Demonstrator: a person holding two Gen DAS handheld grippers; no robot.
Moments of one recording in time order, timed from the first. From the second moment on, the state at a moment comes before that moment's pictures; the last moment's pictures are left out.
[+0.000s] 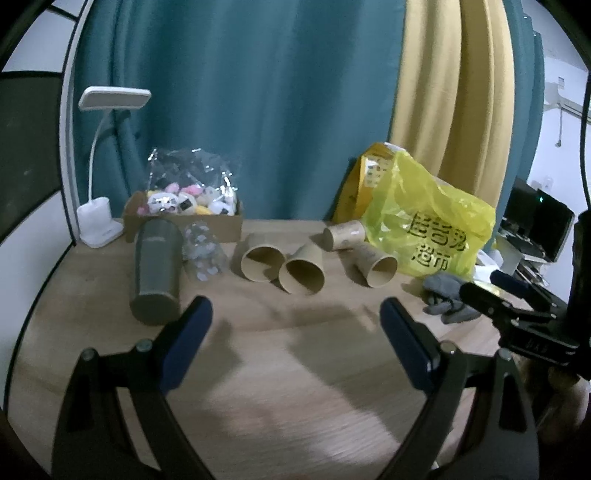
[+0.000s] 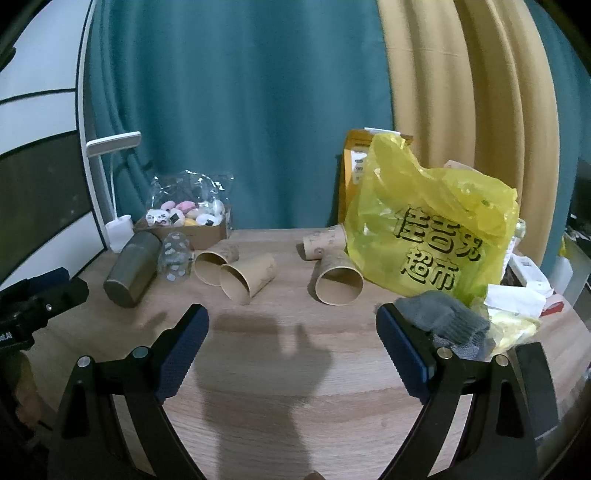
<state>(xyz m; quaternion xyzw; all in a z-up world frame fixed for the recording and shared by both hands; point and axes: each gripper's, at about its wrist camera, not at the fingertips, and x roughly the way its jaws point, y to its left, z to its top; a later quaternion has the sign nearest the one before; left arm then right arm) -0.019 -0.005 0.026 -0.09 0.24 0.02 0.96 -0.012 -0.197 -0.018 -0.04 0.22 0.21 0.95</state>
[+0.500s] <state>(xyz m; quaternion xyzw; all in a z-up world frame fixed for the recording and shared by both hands) -0.016 -0.001 0.027 -0.10 0.25 0.02 0.96 -0.012 -0.201 -0.017 -0.03 0.23 0.20 0.95</state>
